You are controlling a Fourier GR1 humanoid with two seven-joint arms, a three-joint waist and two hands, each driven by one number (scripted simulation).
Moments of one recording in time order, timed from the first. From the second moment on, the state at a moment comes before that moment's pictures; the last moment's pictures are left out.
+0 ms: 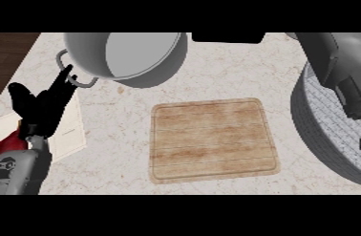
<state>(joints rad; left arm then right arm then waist) -0.25 0.31 0.08 -1.39 0.11 0.00 0.22 -1.54 -0.33 -0.16 -0.22 1.58 -0.70 1.27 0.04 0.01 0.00</state>
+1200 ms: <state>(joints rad) -0.19 0.31 0.12 -1.41 0.11 0.01 0.22 -1.20 -0.43 -0.28 -0.38 1.63 -0.77 1.22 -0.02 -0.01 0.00</state>
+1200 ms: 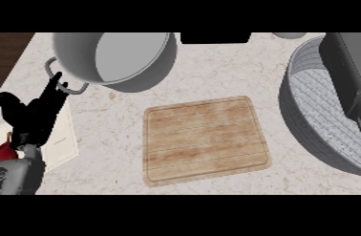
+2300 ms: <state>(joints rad) -0.17 0.33 0.15 -1.39 0.12 -0.02 0.21 -0.89 -0.39 -0.51 -0.94 1.72 -0.90 1.22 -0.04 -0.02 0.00</state>
